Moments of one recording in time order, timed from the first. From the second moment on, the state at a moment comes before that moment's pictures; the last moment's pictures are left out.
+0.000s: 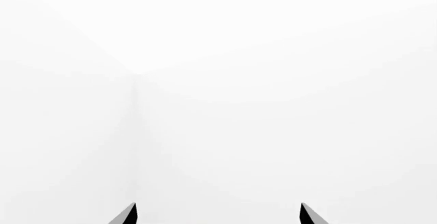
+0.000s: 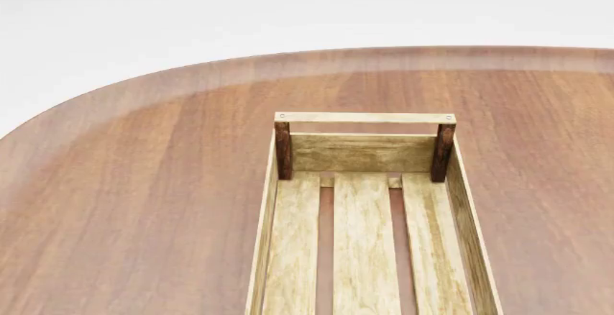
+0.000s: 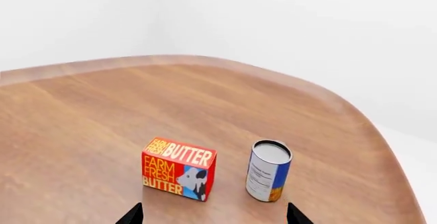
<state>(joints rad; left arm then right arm) 0.33 -0.38 0.26 0.78 0.26 0.18 -0.61 -0.23 0.03 0.74 -0.76 0.13 0.70 0.33</state>
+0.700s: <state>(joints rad) 0.32 -0.39 0.26 0.78 0.26 0.18 -0.62 -0.32 0.06 0.85 -0.69 0.25 0.65 0.38</state>
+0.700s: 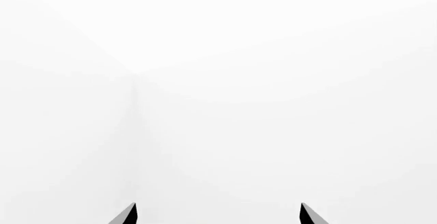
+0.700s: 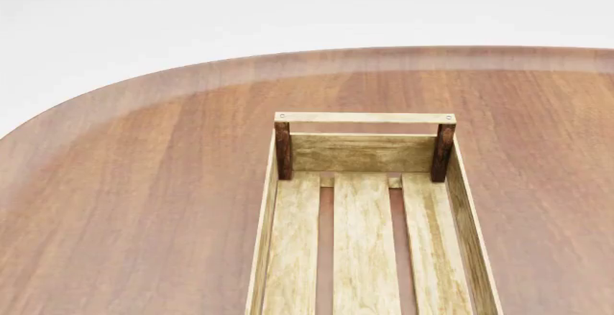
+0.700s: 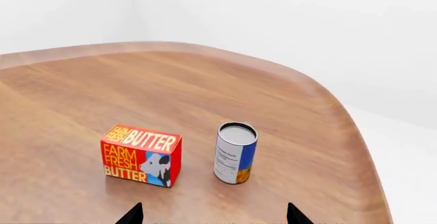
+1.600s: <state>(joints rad) 0.33 -0.40 0.27 0.79 0.26 0.18 -0.63 -0.36 0.06 0.84 -0.55 0.30 0.55 0.40</state>
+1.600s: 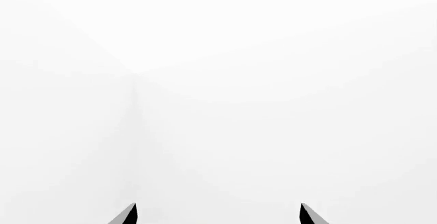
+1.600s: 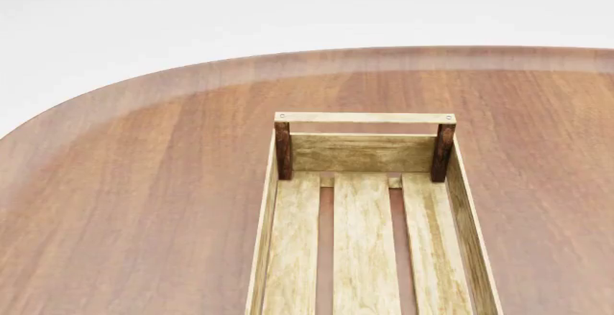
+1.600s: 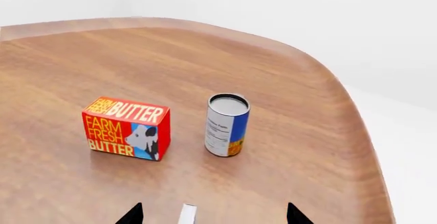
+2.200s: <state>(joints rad) 0.32 -0.41 0.27 0.79 0.26 0.17 -0.64 -0.33 0.08 0.76 -0.37 0.30 0.46 0.41</state>
